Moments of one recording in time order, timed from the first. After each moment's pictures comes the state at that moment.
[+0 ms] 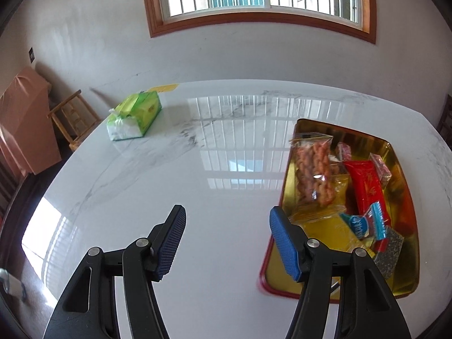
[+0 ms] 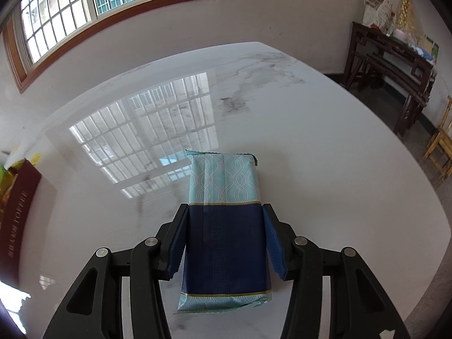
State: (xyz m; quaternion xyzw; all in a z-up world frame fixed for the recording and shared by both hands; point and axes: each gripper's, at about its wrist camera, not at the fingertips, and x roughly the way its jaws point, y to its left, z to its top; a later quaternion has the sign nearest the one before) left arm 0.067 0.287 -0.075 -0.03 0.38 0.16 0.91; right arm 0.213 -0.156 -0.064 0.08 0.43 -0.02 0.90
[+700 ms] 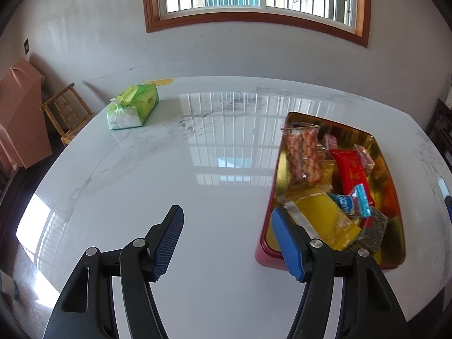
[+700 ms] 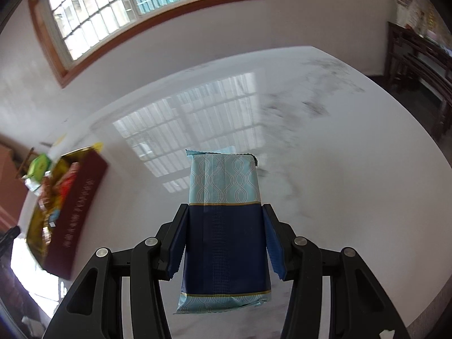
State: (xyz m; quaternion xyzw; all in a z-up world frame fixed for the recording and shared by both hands) left arm 0.033 0.286 -0.067 -0.05 0.39 0.13 0.91; right arm 0.186 -0.073 -0.026 0.09 0.41 0.10 0.90
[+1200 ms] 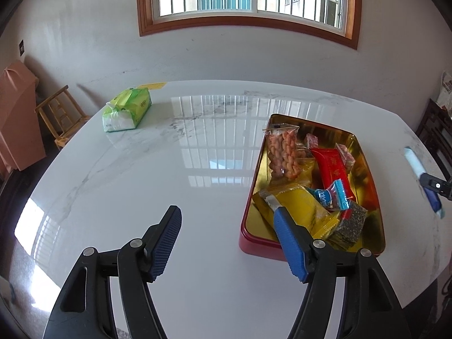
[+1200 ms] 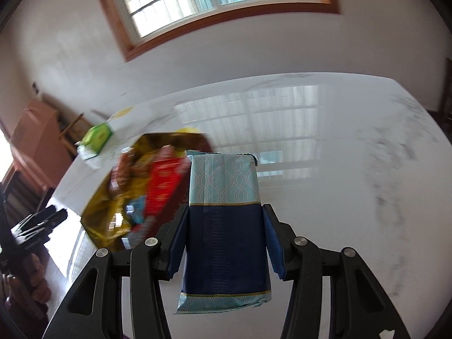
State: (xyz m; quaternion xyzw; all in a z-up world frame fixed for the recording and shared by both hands) left arm 0.016 0.274 -0.054 -0.06 0.38 0.11 0.92; right arm 0.170 0.064 0.015 0.04 0.40 0.25 0.88
